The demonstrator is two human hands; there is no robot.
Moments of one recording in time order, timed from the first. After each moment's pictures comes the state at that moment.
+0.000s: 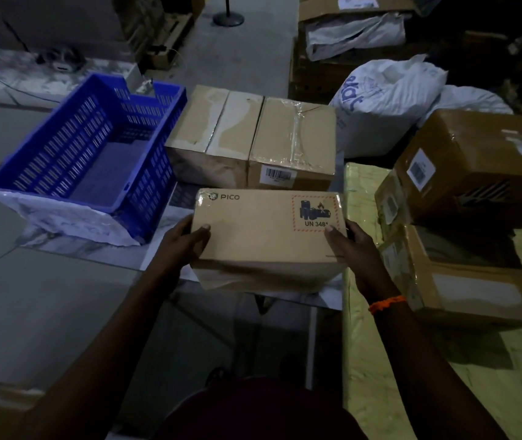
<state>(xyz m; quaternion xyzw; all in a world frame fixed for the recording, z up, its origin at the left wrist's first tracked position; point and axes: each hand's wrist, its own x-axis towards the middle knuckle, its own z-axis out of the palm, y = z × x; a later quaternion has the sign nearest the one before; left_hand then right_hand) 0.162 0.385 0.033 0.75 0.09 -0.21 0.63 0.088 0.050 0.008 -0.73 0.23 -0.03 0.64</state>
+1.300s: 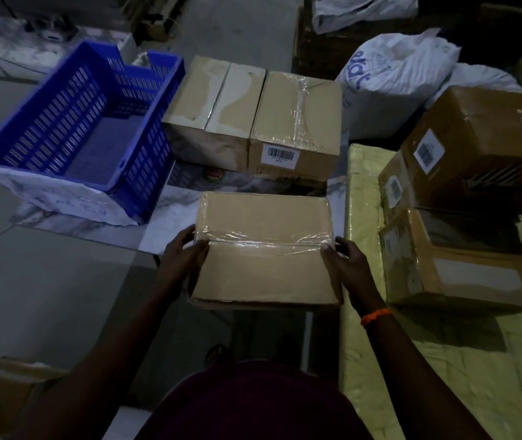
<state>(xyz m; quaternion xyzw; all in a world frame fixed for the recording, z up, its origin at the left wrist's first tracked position) 0.124 0.396 -0.023 0.78 0.11 -0.19 0.59 0.046 0.061 -0.044 -0.75 0.32 0.01 0.58</state>
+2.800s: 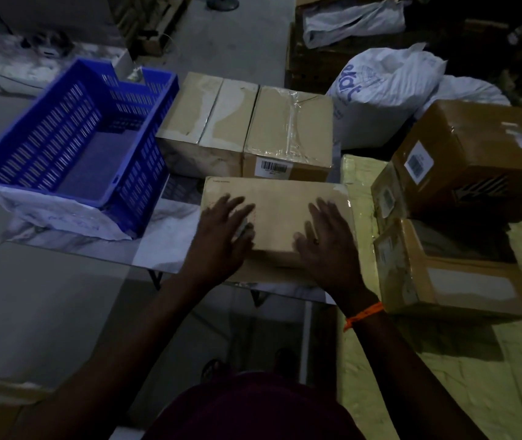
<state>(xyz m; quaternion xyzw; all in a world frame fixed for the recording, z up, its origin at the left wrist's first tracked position) 0.148 0.327 0.018 0.90 -0.27 0.04 0.33 0.082 0.095 0.019 -0.96 0.06 -0.13 0.24</state>
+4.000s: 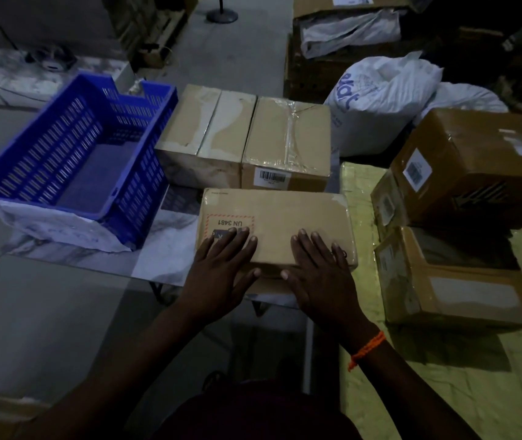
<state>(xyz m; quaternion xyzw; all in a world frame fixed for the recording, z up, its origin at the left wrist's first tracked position) 0.124 0.336 -0.006 0.93 -0.32 0.01 0.17 0.054 0.098 -0.003 -1.00 -0.03 -0.04 0.08</state>
